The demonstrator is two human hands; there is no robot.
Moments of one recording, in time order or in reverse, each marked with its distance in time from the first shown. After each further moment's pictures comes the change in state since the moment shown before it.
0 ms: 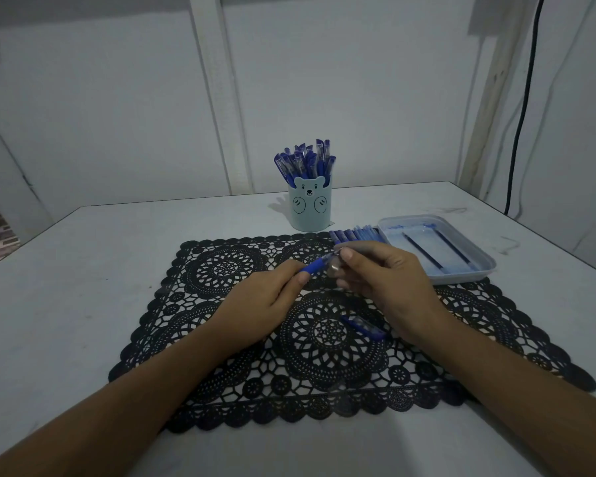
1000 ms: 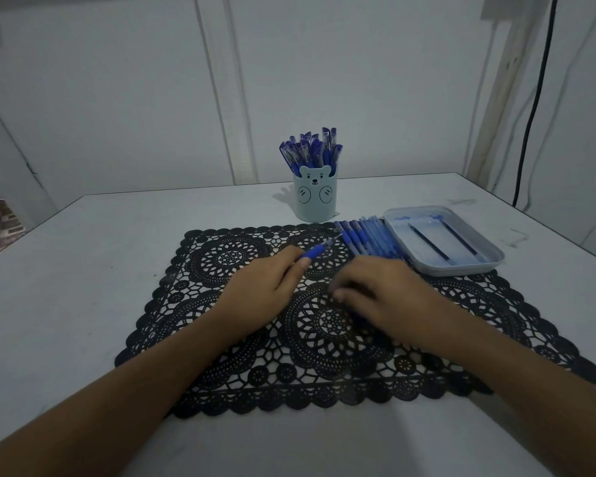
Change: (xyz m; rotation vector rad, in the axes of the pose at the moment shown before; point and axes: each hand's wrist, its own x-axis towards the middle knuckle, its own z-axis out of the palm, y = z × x) left_hand 0.002 -0.004 0.001 0.092 0.030 -0.065; right_hand -0.017 -0.013 -0.001 -1.223 -0.371 -0.331
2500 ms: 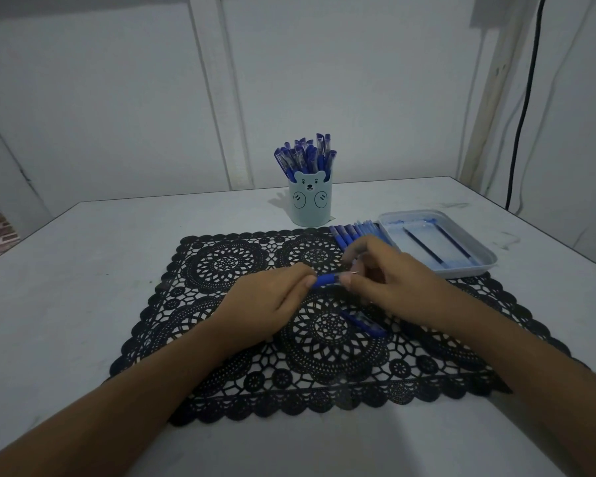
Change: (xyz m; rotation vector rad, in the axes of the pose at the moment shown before) left_hand -0.006 0.002 0.001 0.061 0.015 0.245; right_hand 0.003 0.022 -0.009 0.315 0.026 0.123
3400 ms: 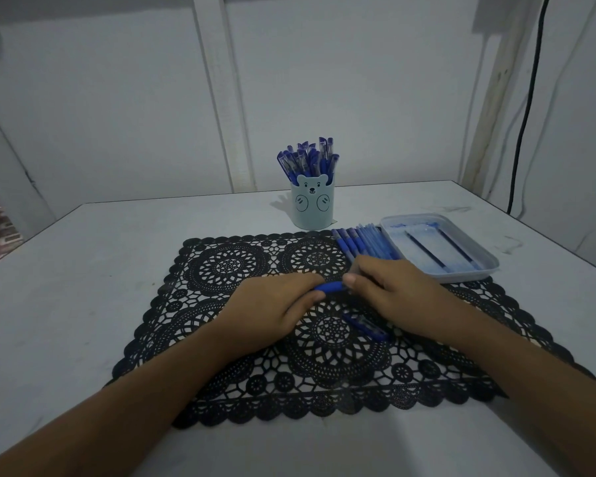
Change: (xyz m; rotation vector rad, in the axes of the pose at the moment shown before) left_hand -0.001 0.000 0.002 0.109 0.004 0.105; right_hand -0.001 -0.004 0.002 -0.192 -0.003 -0.011
